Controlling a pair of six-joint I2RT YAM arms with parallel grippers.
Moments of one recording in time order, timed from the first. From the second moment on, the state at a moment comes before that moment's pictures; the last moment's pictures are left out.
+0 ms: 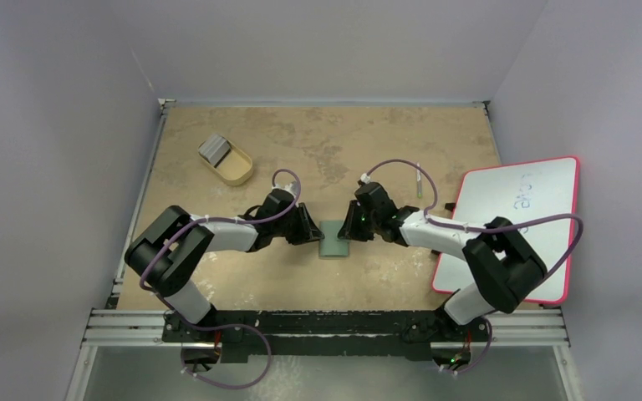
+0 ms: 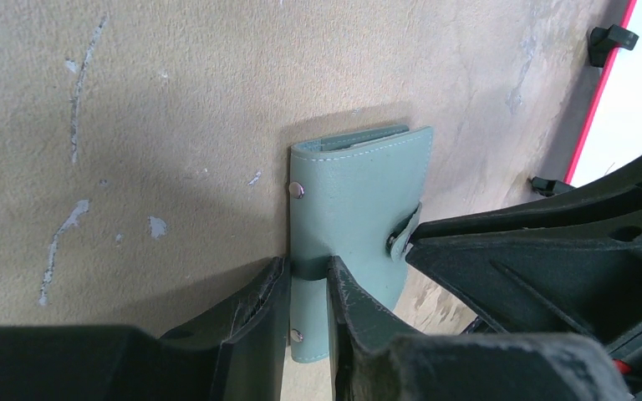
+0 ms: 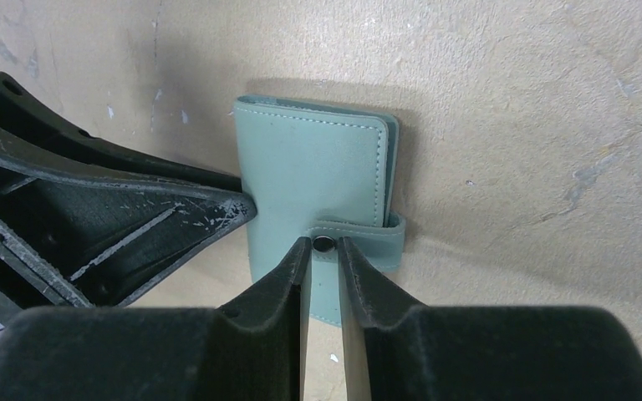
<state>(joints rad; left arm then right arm) -0.65 1.64 0.62 0.27 0.25 -0.95 0.68 1.51 0.74 -0.12 -0.06 0.82</state>
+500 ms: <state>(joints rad) -0.65 1.64 0.62 0.27 0.25 -0.95 0.68 1.54 0.74 -0.08 -0.10 0.84</state>
